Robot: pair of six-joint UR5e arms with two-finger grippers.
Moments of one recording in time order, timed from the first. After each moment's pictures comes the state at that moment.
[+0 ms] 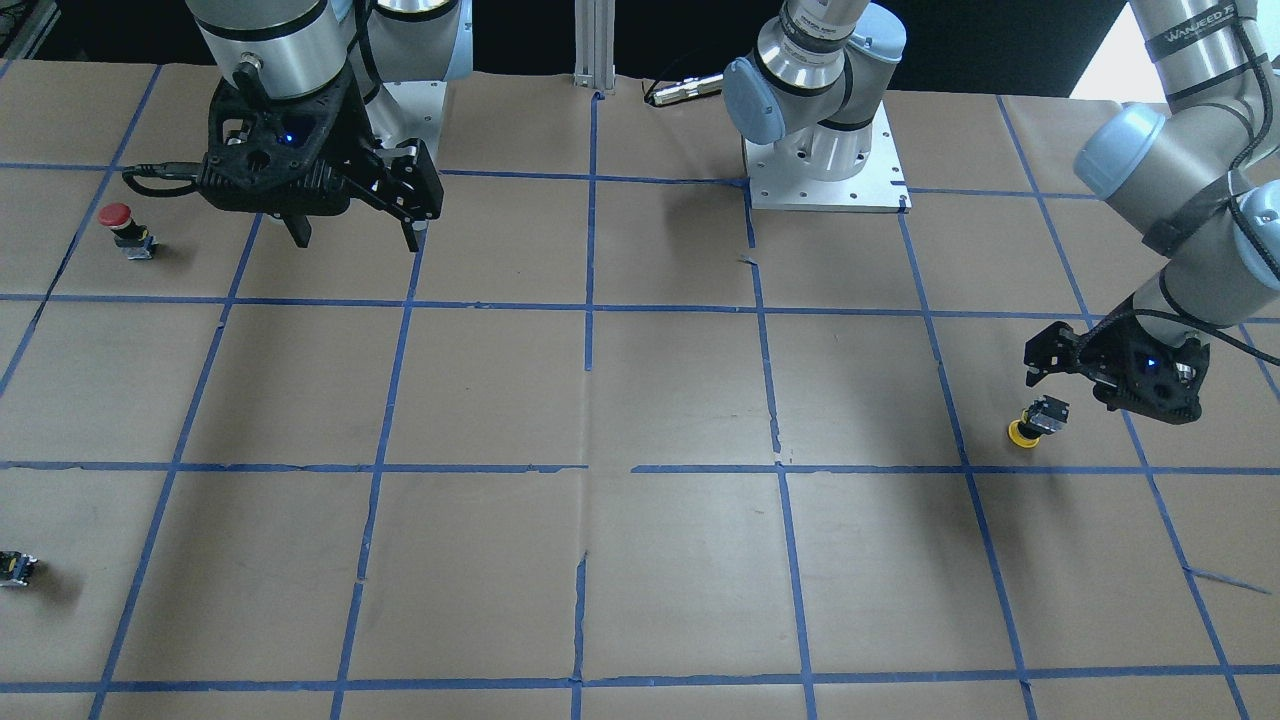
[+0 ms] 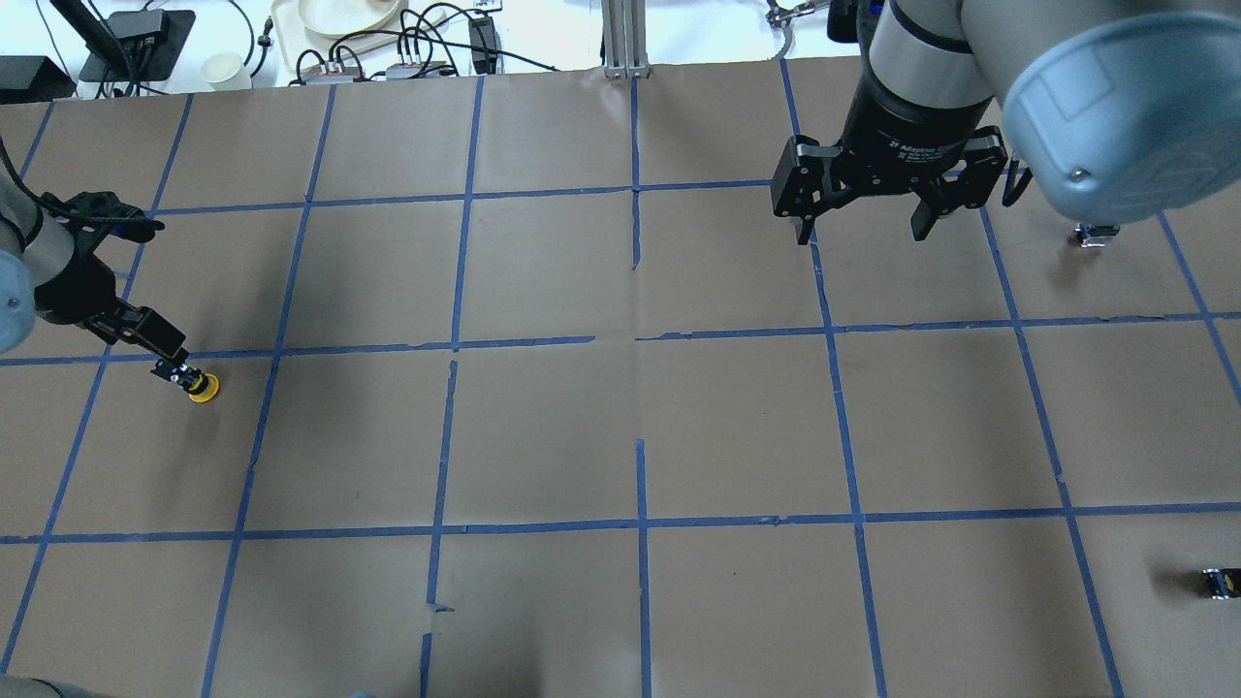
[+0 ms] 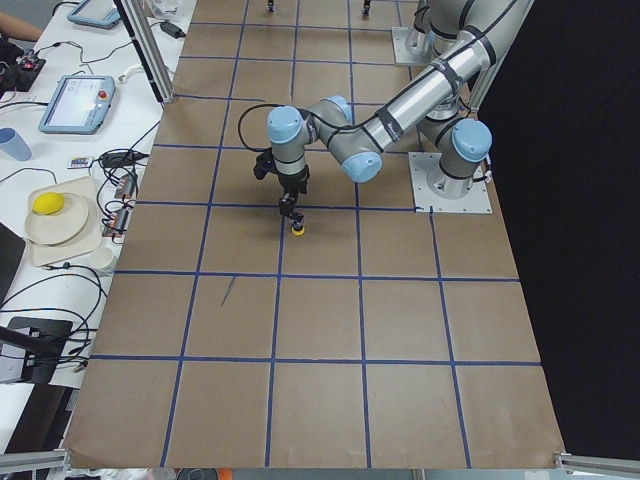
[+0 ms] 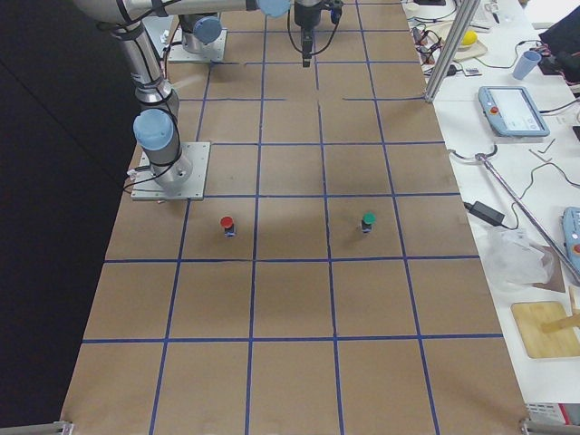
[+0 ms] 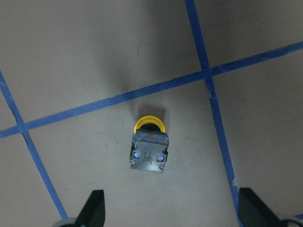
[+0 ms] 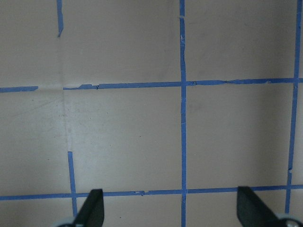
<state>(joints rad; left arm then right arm) -1.01 -1.79 -1.89 -1.04 1.63 0.93 1.69 -1.57 1.56 -1.58 -1.58 0.13</state>
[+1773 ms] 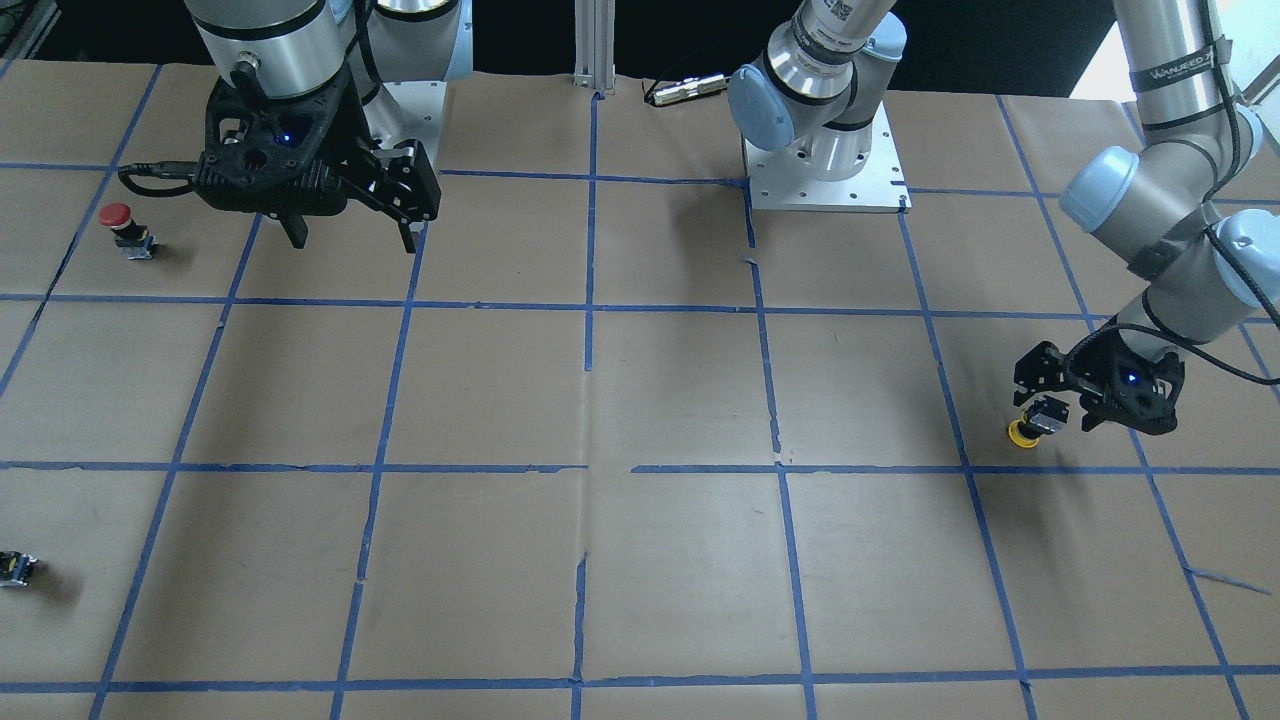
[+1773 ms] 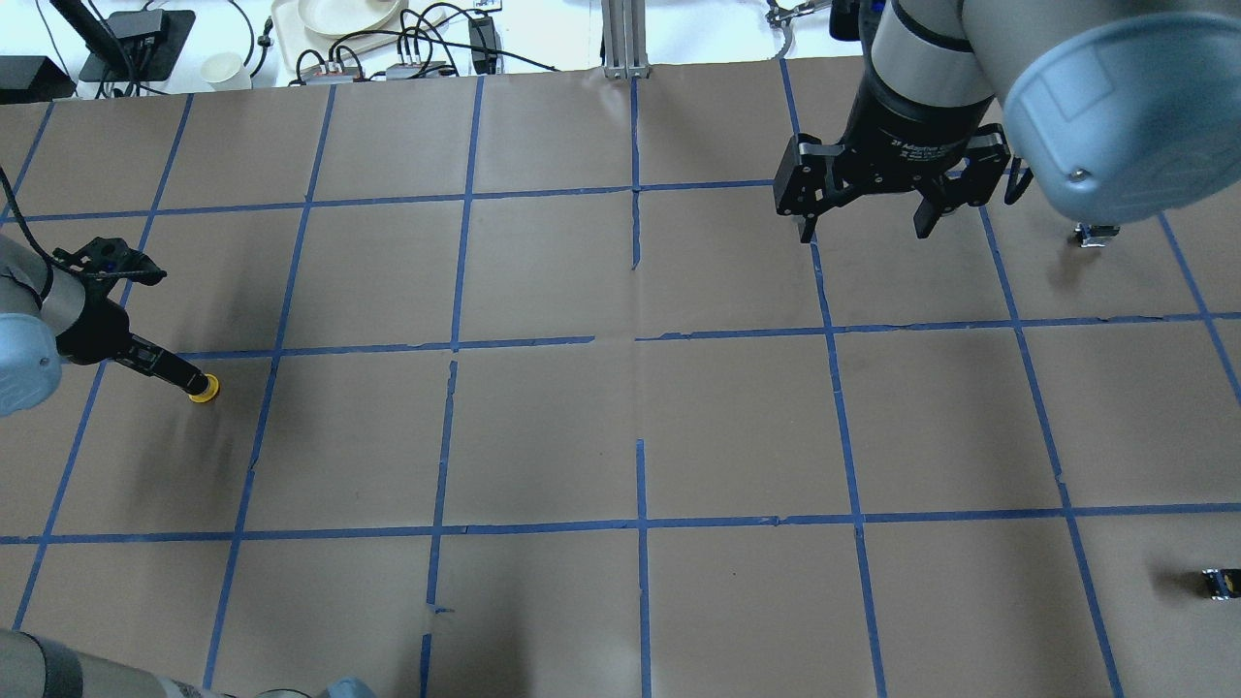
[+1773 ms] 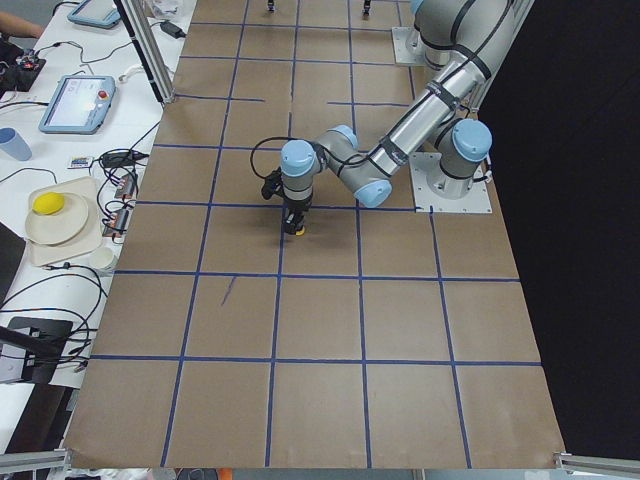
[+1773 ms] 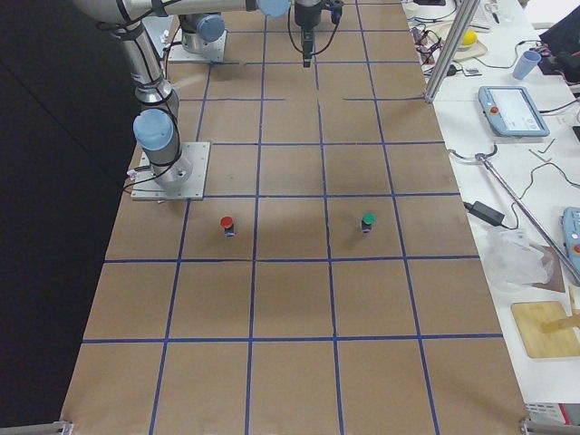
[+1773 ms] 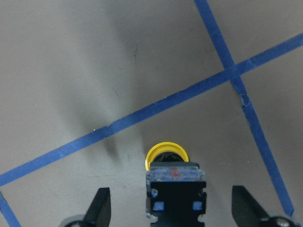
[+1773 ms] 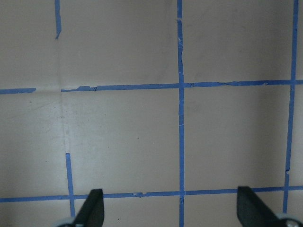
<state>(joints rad) -0.93 -1.86 -1.98 -0.88 1.53 1.01 1.68 -1.57 1.56 -1.59 -1.59 0.13</state>
